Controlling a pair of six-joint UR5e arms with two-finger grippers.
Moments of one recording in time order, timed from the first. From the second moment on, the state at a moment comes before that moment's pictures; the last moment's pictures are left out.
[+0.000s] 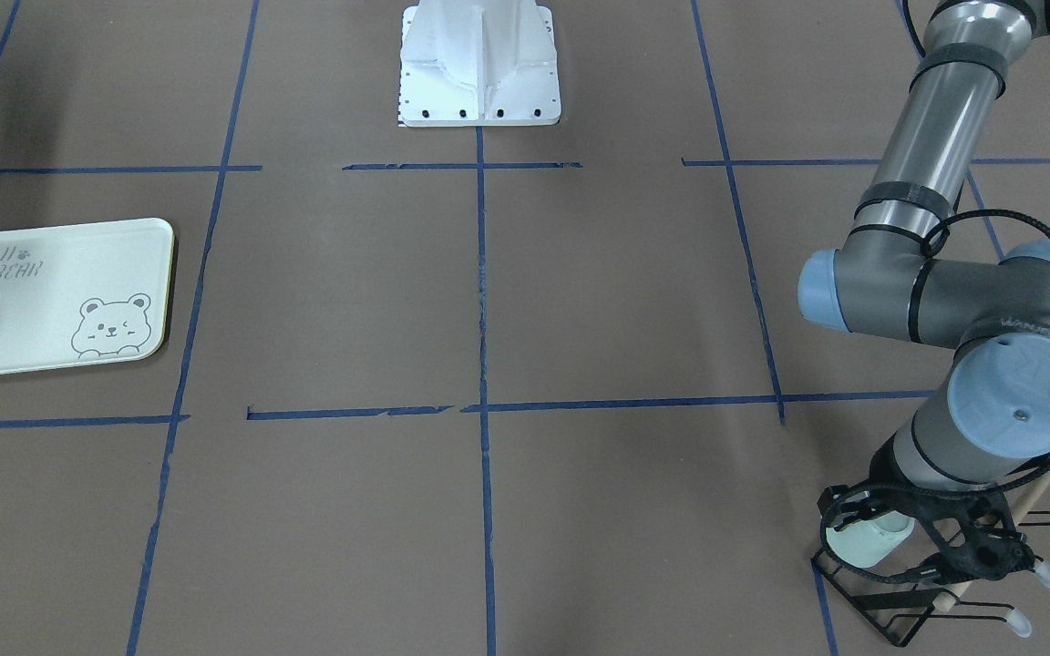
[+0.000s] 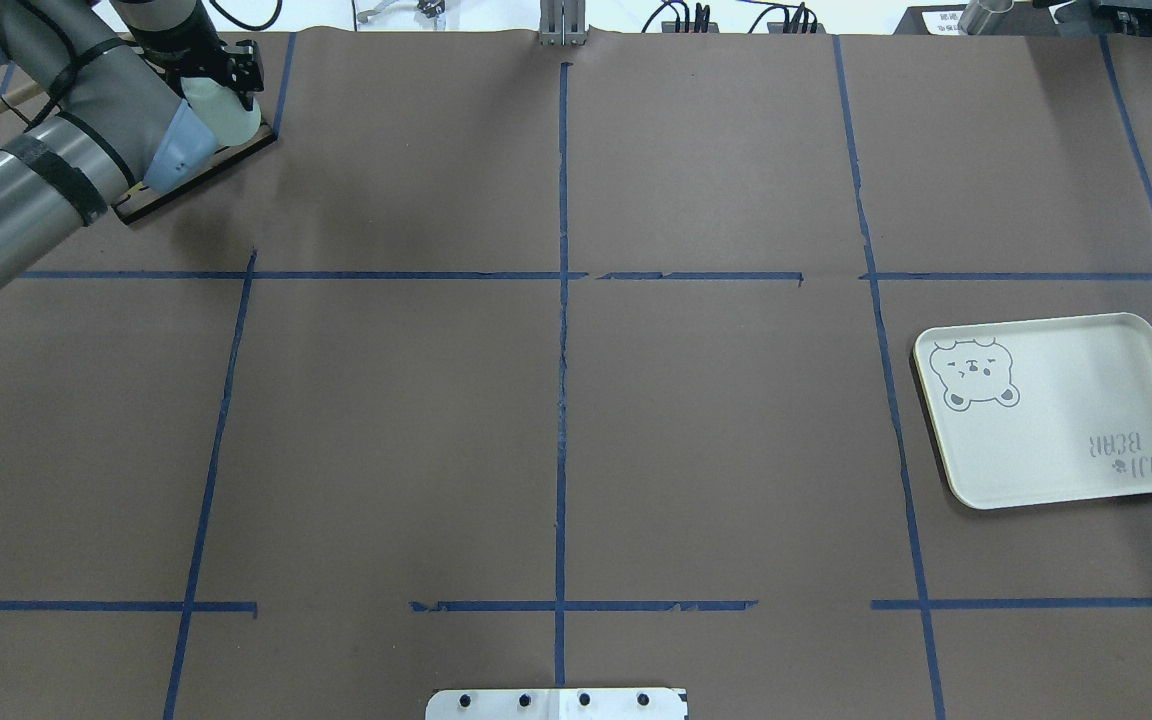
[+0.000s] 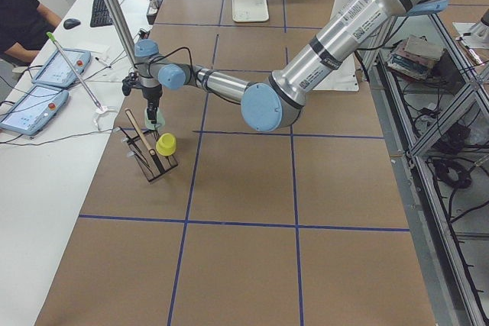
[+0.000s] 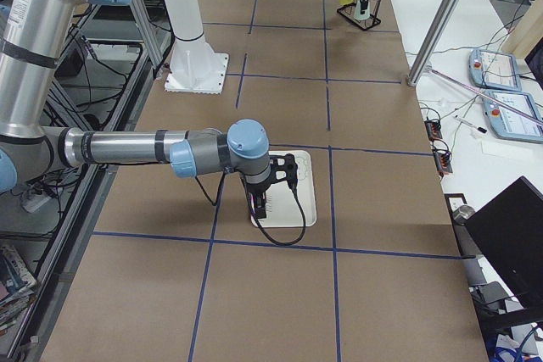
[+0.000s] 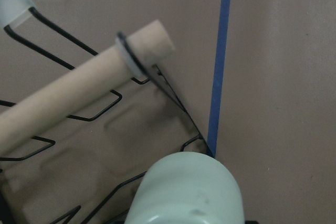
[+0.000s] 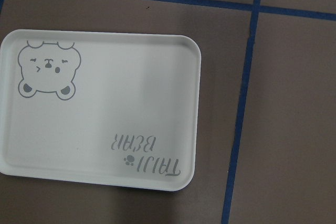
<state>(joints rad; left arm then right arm) -1.09 -2.37 -1.04 -1.80 -2.05 -0.78 1.48 -1.95 1.99 -1.41 2.40 0.07</state>
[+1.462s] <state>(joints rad) -0.72 -2.20 -1.73 -1.97 -2.09 -1.60 1.06 -1.65 1.97 -0.78 2.46 1.07</state>
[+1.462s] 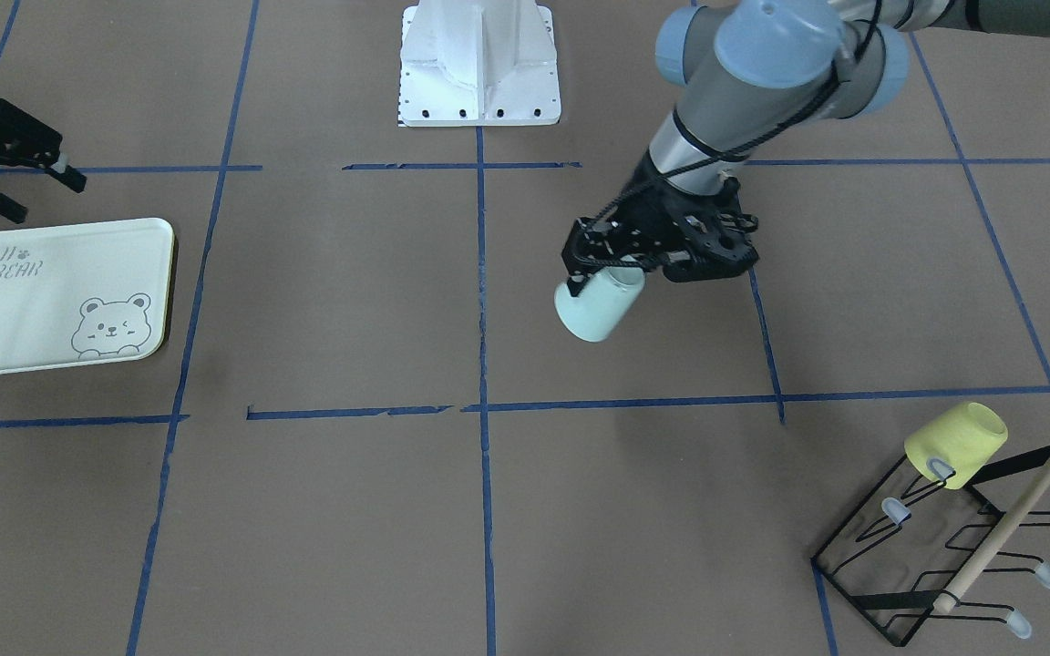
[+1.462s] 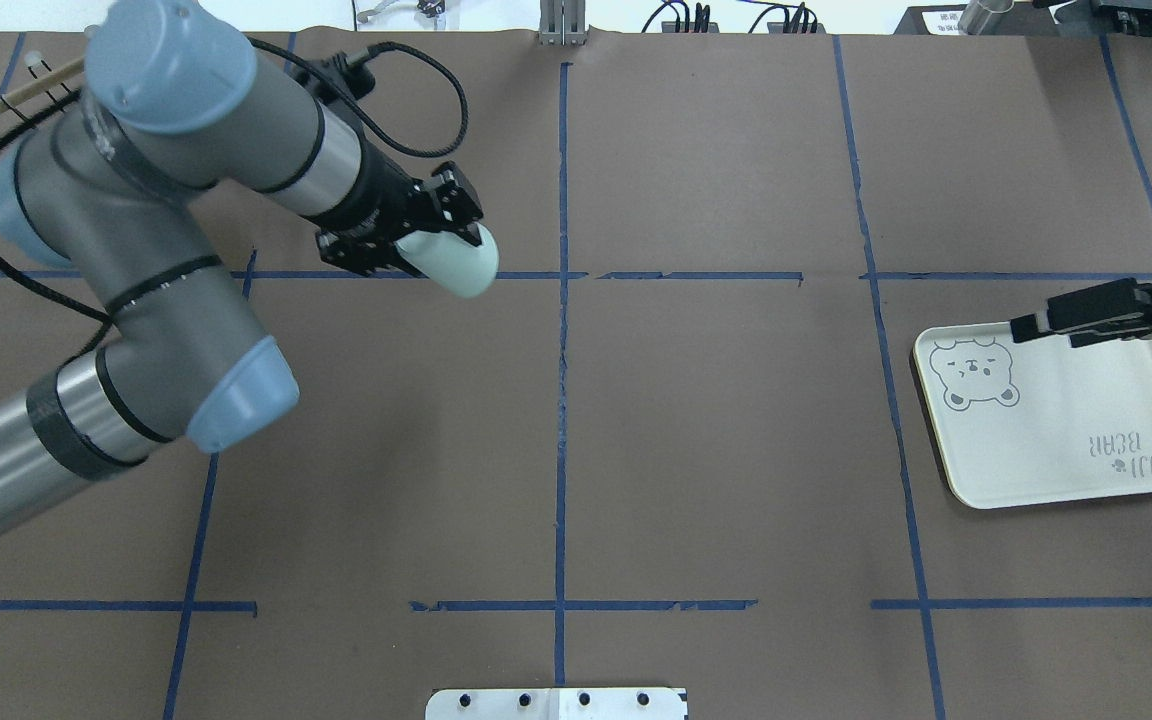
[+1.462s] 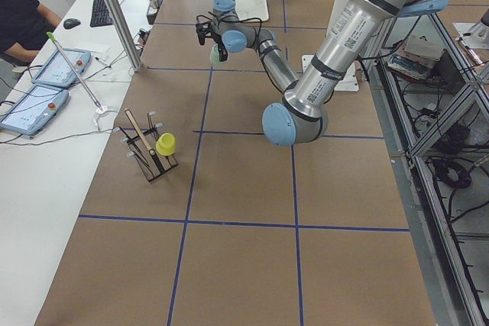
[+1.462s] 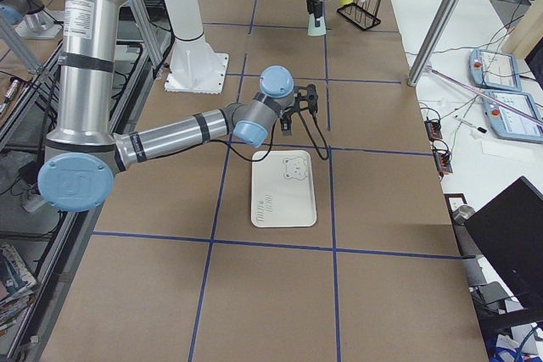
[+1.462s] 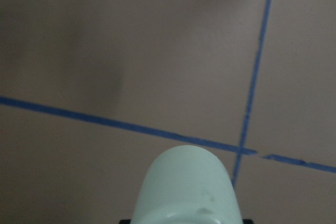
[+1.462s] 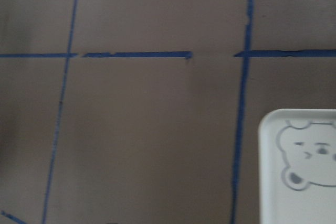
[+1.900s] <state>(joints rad) -0.59 -2.16 -1.70 -2.59 -2.00 -1.96 0.90 -1.46 1.98 -0.48 2.41 1.63</state>
